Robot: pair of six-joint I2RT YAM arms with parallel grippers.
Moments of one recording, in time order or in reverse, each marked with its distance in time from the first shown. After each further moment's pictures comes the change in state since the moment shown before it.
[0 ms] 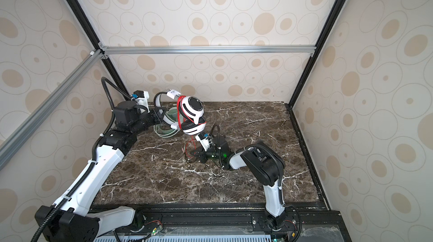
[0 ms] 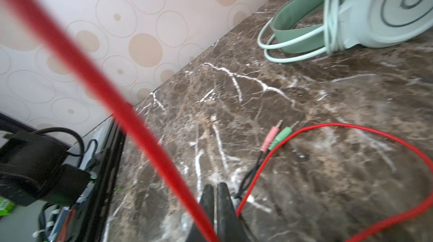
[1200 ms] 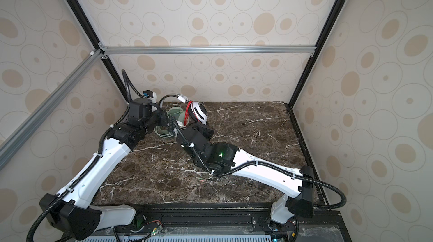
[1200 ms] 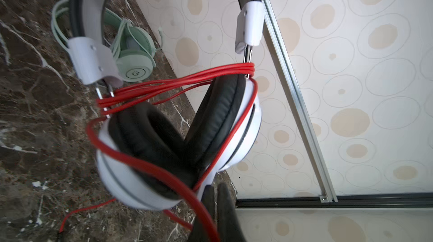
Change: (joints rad) left arm -0.183 0.089 0.153 -0.249 -0.379 0.186; right arm 0.420 -0.344 0.742 -1.254 1.604 -0.951
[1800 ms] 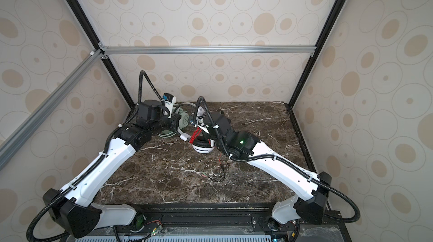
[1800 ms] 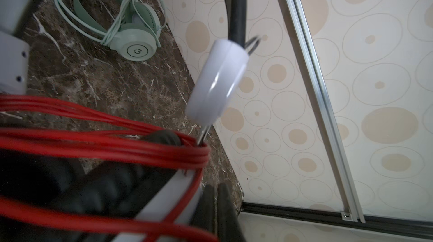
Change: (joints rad) left arm -0.075 0.025 0.003 0.005 0.199 0.201; right arm -0.251 -0.121 -0.050 -0.062 -0.420 -0.022
